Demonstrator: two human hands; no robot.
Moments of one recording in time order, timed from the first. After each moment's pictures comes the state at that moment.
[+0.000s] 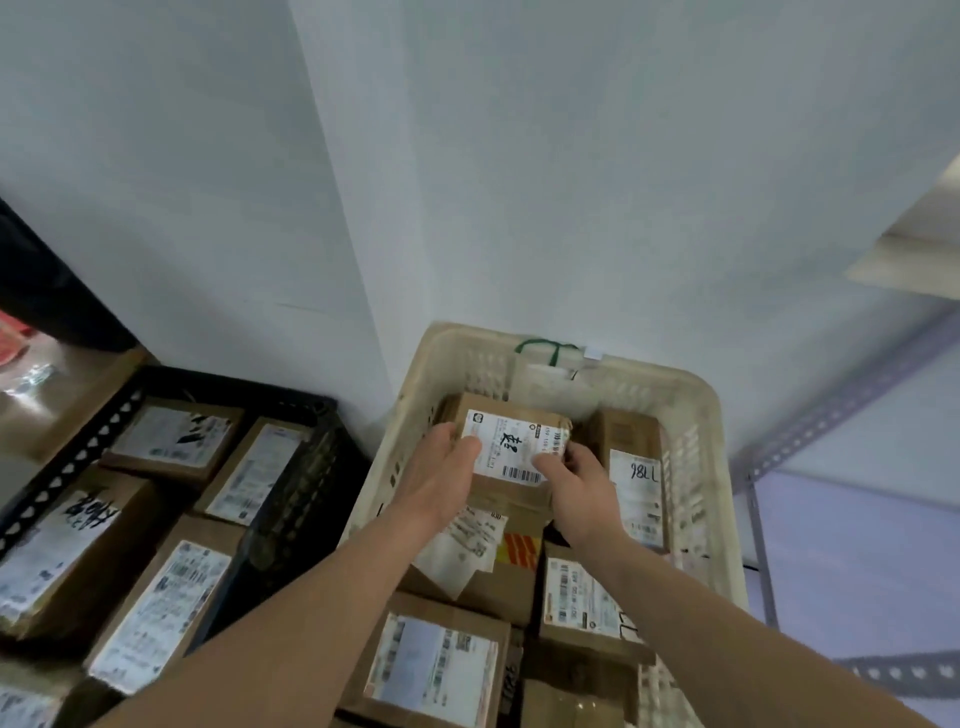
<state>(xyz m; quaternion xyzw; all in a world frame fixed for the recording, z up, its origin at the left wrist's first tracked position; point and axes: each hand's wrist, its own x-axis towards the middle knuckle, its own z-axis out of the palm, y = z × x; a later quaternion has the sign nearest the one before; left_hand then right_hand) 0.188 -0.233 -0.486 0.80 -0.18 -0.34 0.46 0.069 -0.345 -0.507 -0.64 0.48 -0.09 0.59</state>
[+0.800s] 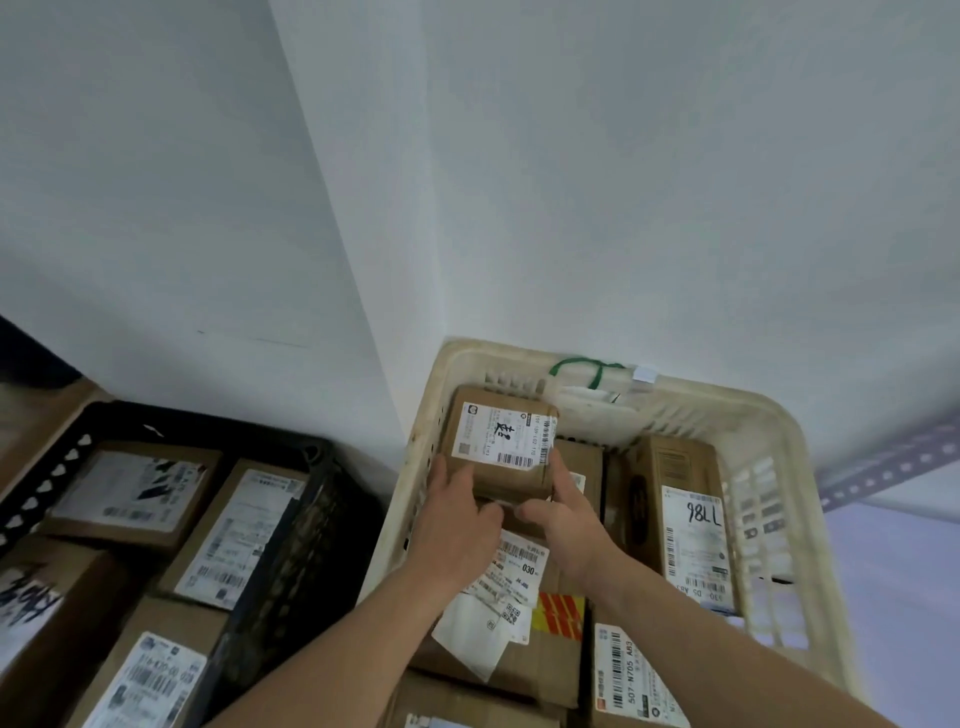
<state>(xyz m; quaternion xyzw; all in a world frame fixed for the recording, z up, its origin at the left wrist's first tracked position) 0.239 -0.248 -0.566 0.84 -0.25 -0.32 0.35 0.145 -0.367 -0.594 -0.56 0.44 0.00 0.70</state>
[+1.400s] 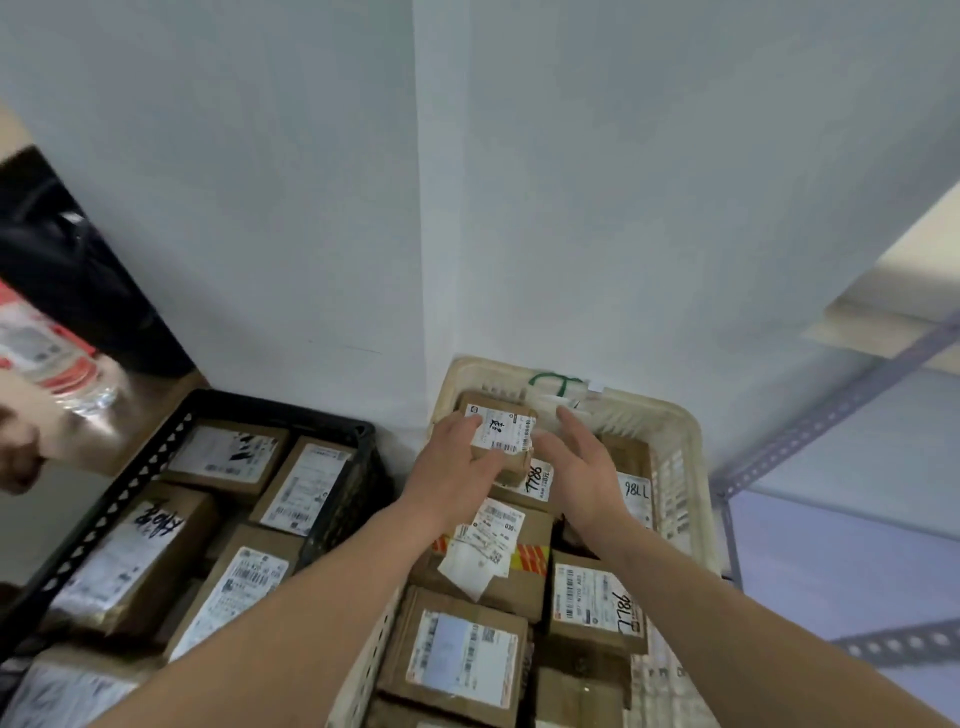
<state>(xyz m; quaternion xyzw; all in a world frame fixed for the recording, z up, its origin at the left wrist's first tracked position) 0.208 -0.196 -0.405 0.83 -0.31 -0.30 0.35 0.093 -0.311 -0.405 -0.67 0.43 -0.13 0.59</state>
